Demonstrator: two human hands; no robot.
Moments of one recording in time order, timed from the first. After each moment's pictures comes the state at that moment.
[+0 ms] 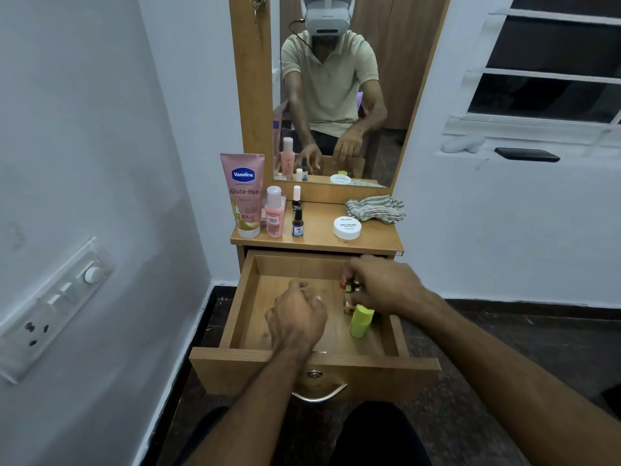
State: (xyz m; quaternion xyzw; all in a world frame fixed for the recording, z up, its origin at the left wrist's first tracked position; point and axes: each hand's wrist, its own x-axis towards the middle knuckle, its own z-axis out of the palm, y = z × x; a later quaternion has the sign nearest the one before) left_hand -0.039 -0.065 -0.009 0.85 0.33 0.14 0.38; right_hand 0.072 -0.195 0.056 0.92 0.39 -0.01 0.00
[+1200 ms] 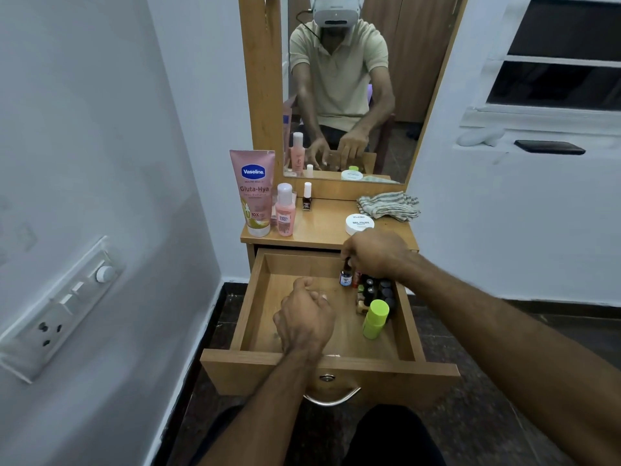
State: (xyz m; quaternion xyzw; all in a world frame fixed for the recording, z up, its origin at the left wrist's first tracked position) left_hand -0.034 -0.061 -0.014 0.81 0.38 0.16 0.41; right_hand 0.110 -0.141 0.075 0.92 0.39 -0.01 0.04
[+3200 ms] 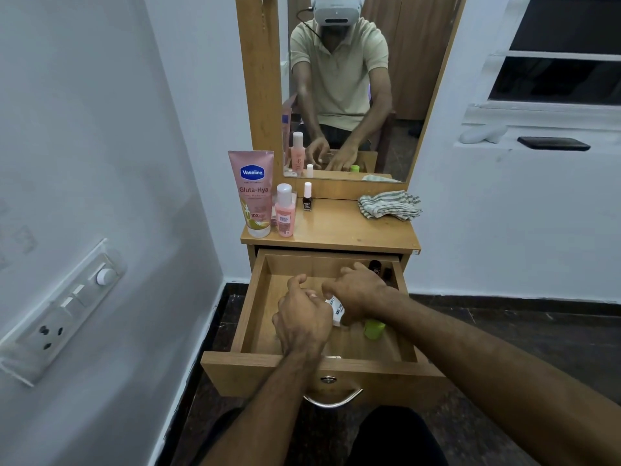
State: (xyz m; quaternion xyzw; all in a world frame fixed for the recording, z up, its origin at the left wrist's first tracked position) left_hand -0.037 -0.062 -0.006 0.78 0.40 0.18 0.44; right_hand 0.087 -0.129 0.002 0.83 0.51 -0.05 0.20
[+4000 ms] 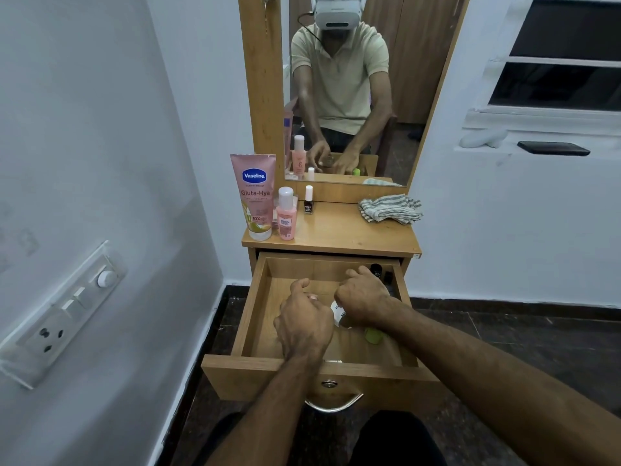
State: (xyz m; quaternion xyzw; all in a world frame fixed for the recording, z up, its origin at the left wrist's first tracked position) left_hand -0.037 -0.063 -0.004 0.80 0.39 0.18 0.42; right_hand 0.084 -0.133 -0.004 0.85 0.48 -0.01 0.22
